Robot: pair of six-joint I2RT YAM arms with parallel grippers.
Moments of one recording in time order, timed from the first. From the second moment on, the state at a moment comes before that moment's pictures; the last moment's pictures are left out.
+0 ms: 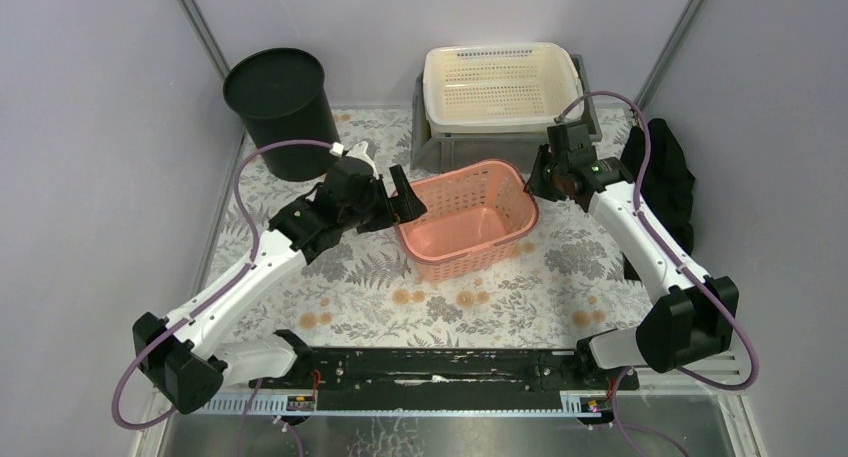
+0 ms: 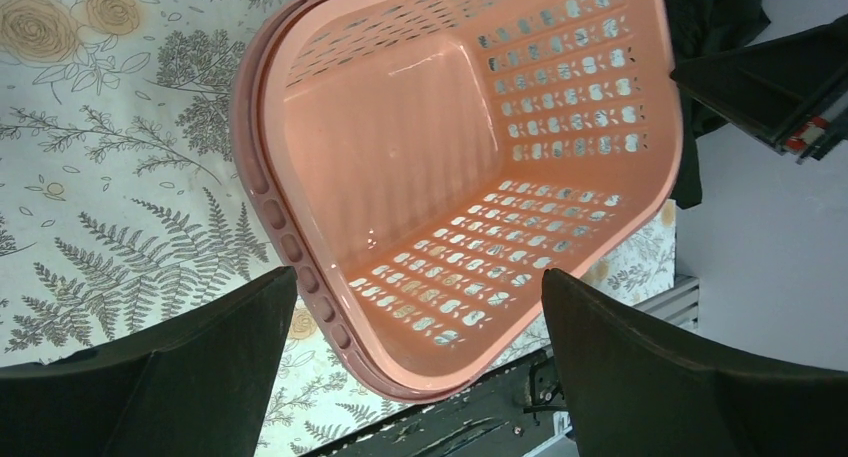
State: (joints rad) left arm -0.64 1.17 1.12 -0.57 0.00 -0.79; right arm 0.30 1.39 1.25 -0.72 0.06 0.54
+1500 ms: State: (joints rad) left arm -0.68 1.18 1.13 -0.54 -0.03 -0.80; right arm 0.30 1.30 1.13 -0.59 0.02 0.54
